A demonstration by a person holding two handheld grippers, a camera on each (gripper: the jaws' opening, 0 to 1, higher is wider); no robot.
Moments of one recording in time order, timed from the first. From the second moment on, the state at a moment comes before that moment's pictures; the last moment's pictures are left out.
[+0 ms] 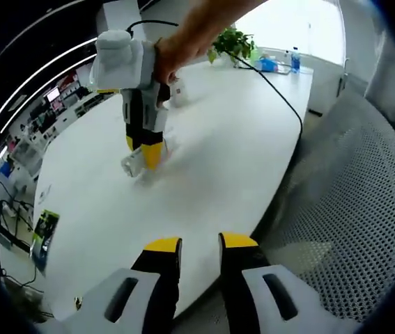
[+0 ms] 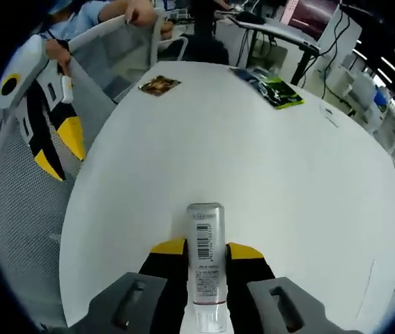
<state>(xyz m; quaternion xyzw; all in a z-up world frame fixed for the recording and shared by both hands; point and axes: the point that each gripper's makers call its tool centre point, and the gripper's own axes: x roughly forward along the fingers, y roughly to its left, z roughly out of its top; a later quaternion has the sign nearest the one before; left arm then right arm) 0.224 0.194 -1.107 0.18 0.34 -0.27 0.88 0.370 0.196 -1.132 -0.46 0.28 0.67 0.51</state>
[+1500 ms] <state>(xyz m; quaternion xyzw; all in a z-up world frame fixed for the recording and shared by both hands) 0.227 0.151 -1.047 -0.07 0.26 -0.32 0.91 0.220 0.166 -1.066 -0.62 -0.07 0.66 0.41</state>
